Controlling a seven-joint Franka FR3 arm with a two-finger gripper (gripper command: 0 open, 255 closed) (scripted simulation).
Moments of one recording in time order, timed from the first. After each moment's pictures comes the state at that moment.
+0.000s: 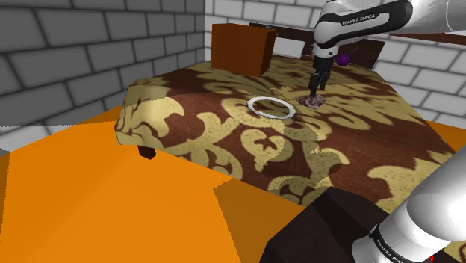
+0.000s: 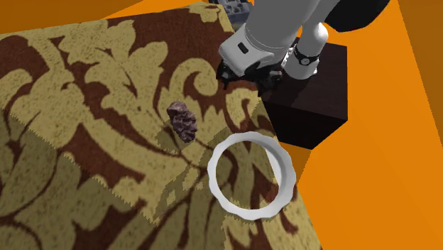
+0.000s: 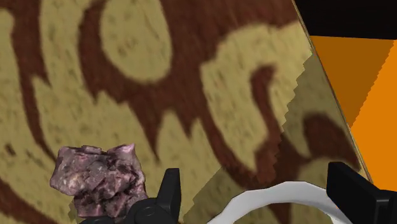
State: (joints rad) arm -0.14 -0.05 -0.20 -1.91 -0.20 1.83 -0.42
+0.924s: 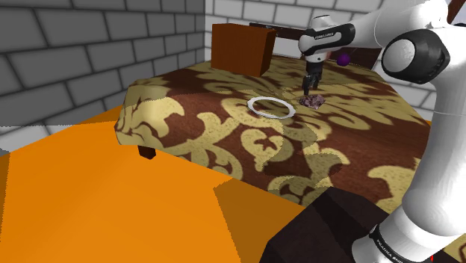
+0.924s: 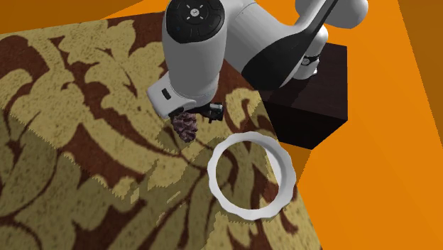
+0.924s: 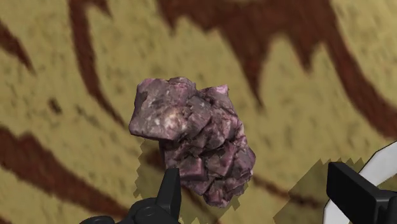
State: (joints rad) arm -0.25 0.40 -0.26 -1.45 -0.11 1.82 -0.56
